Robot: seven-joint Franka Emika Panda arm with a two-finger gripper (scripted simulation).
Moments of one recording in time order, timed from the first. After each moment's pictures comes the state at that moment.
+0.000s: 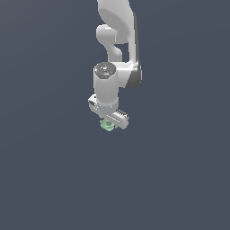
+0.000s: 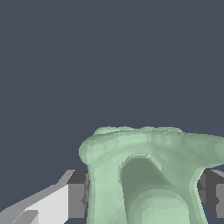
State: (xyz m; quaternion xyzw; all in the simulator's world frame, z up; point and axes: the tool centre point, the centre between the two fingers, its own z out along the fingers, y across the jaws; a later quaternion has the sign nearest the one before) arm -0.034 -0.030 0.126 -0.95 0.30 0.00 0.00
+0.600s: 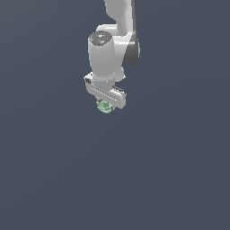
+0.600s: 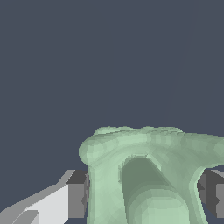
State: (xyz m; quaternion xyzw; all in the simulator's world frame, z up) arm -0.093 -0.043 0.194 -0.95 0.30 0.00 0.00
